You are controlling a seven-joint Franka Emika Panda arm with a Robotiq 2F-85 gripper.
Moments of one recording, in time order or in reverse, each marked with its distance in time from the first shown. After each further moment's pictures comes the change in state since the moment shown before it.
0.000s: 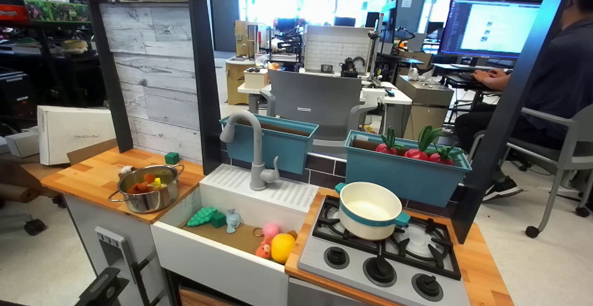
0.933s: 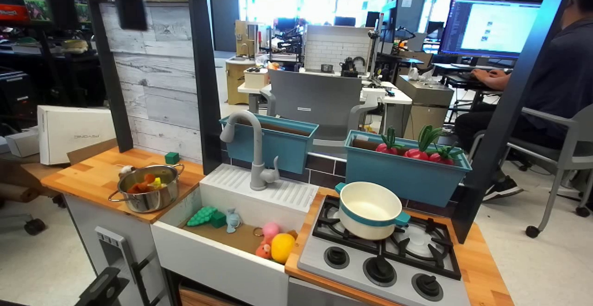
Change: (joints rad) arm -0.137 0.441 -0.087 0.148 -0.058 0.253 -0.005
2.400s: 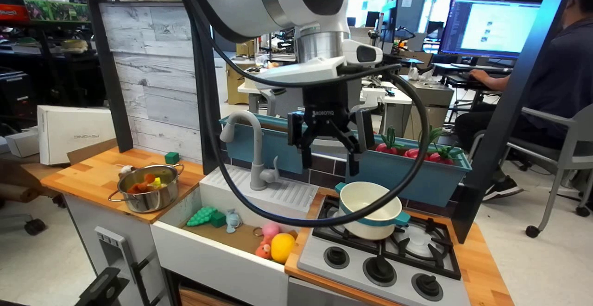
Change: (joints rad) arm -0.123 1.024 -0.148 0.909 -0.013 0.037 0.116
